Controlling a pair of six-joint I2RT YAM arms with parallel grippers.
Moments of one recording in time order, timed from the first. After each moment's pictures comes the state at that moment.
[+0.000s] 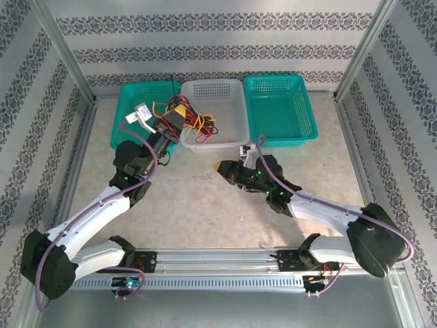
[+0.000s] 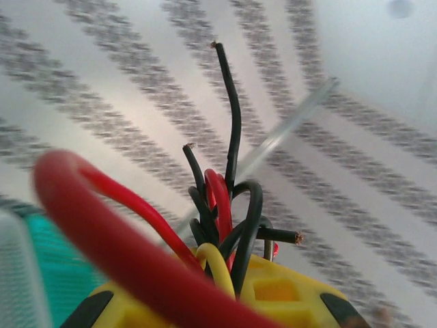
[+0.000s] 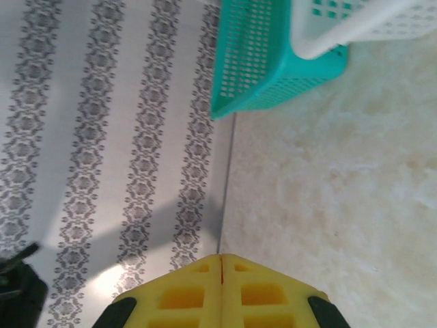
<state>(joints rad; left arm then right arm) -0.51 1.08 0.78 0.64 -0.01 -0.83 0.72 1.22 0.56 0.49 -0.34 1.25</state>
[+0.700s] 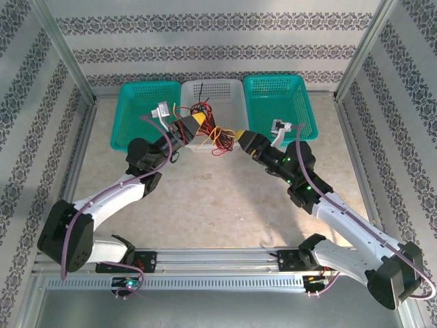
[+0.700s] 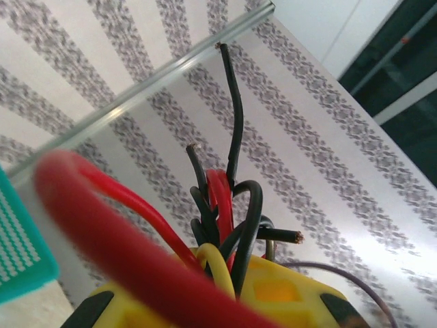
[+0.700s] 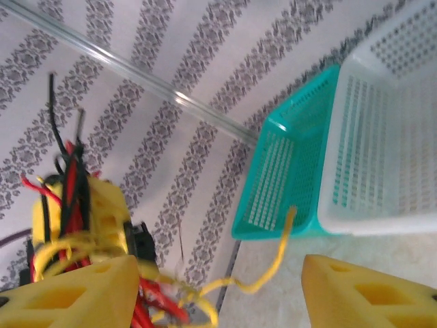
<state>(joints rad) -0.46 1.34 0.76 1.05 0.44 -1.25 0.53 0.98 0.74 0.22 -0.23 1.03</state>
